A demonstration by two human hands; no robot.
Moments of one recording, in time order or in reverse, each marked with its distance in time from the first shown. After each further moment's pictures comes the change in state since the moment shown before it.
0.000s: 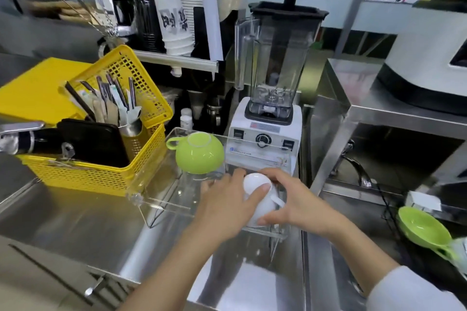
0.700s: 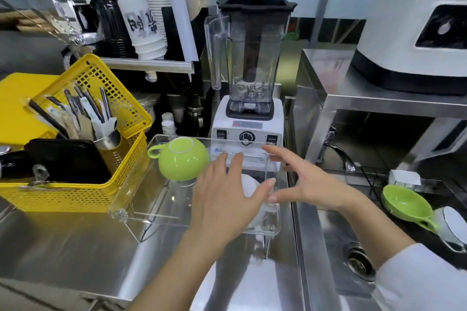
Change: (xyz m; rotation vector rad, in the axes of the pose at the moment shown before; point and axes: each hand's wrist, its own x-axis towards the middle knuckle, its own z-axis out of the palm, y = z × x) left_hand 0.000 0.023 -0.009 0.104 0.112 0.119; right_hand -0.013 -0.004 -0.040 0.027 0.014 0.004
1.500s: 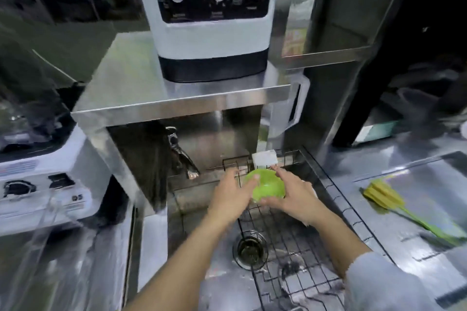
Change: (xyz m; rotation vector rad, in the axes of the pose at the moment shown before) left_hand 0.088 0.279 0.233 -0.538 -0.616 -0.137; right_hand -0.151 0.280 -0.161 -0.187 0.479 0.572
